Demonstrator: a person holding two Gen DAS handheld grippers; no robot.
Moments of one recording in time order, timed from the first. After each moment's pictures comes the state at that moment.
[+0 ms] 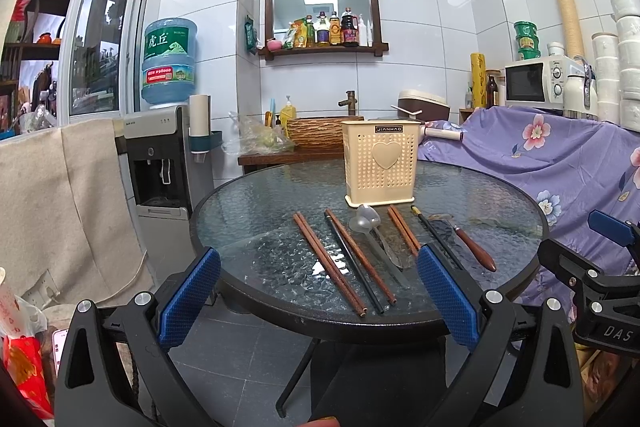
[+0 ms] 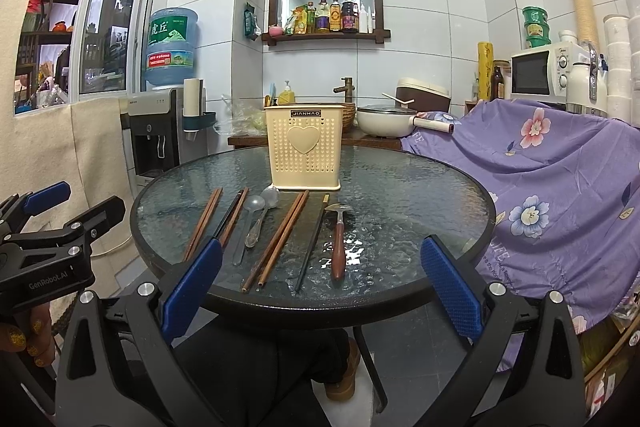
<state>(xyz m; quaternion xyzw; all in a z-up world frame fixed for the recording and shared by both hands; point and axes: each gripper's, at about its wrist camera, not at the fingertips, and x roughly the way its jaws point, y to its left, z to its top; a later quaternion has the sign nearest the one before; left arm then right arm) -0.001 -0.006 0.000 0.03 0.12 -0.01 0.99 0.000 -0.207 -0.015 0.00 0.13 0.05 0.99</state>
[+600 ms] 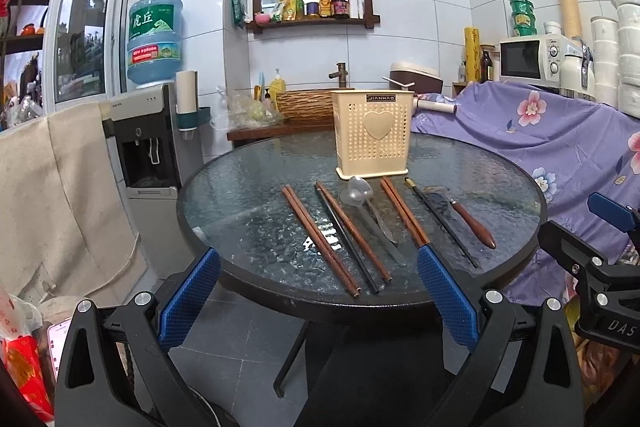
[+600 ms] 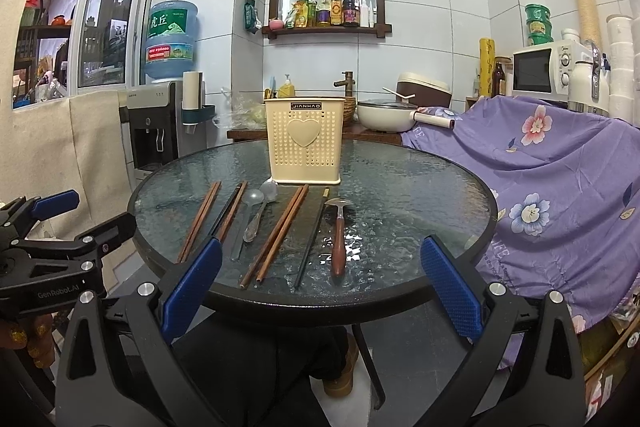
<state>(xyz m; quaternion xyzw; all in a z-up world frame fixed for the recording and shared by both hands) 0.013 -0.014 -0.016 0.03 0.18 -0.03 0.98 0.006 -0.203 -0.019 0.00 0.15 0.05 0.99</state>
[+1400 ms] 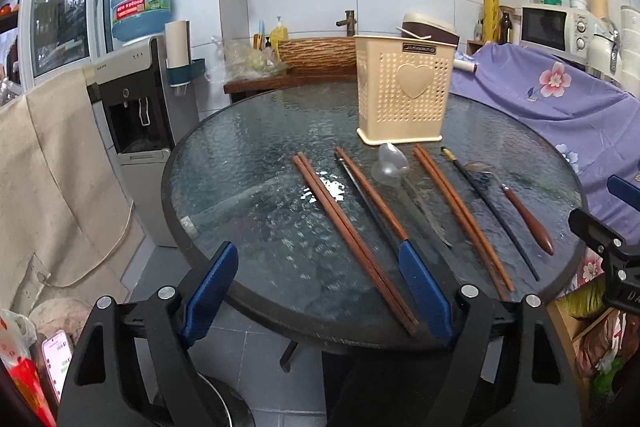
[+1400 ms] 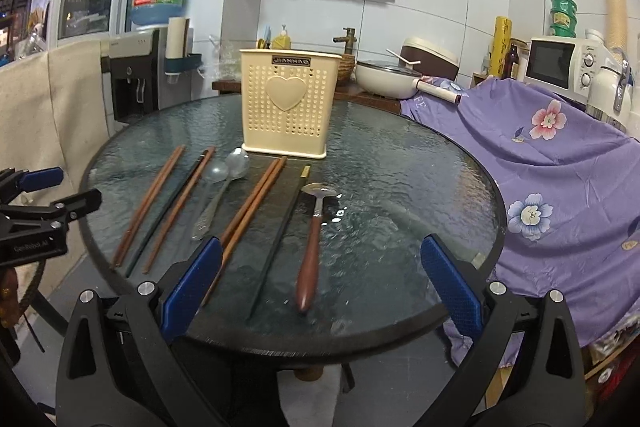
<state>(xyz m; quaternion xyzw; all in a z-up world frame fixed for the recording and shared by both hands) 0.105 0.019 -0.022 0.03 0.28 -0.02 0.96 0.103 -0.209 -0.014 -0.06 0.24 0.04 0.97</state>
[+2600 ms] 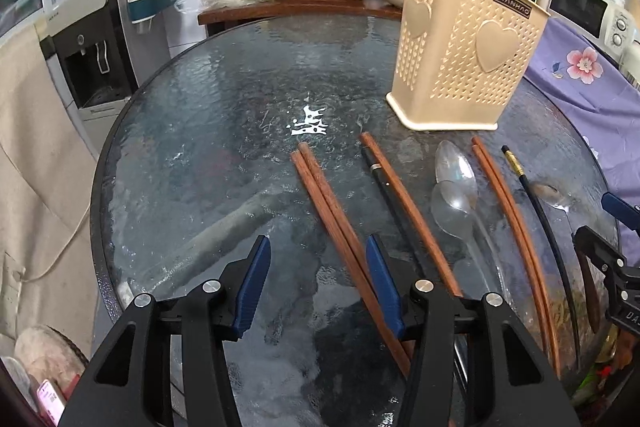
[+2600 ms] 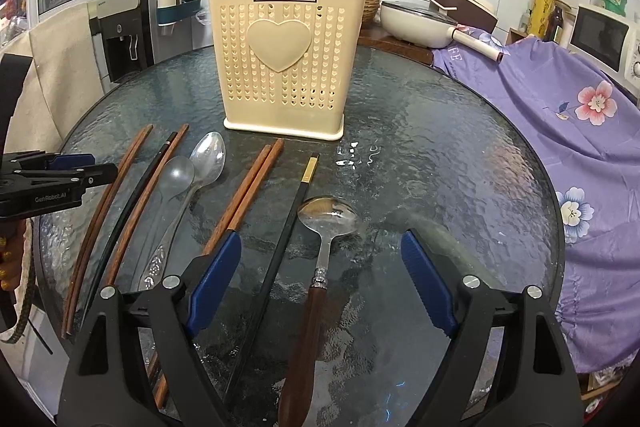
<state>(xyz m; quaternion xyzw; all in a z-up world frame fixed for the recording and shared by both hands) 0.246 0.041 -0.041 0.00 0.42 -0.05 0.91 0.231 -0.200 -0.029 -0.06 0.35 0.07 0.93</state>
